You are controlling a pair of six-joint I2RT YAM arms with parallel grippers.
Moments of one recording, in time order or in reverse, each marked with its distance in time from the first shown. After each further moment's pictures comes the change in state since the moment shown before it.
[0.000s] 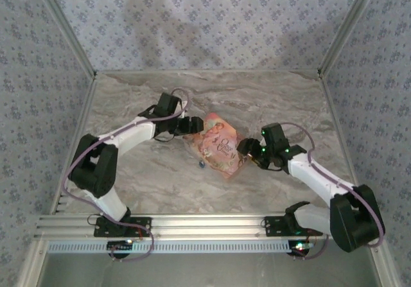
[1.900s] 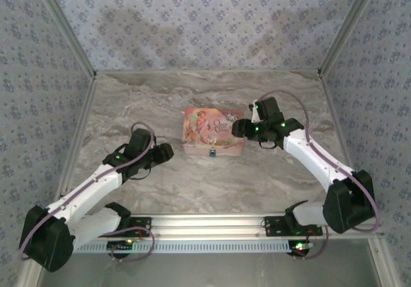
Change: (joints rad) left arm -0.022 -0.665 -0.490 -0.175 -0.380 -0.302; right arm 0.042 0.099 0.354 -0.223 0.083 -0.406
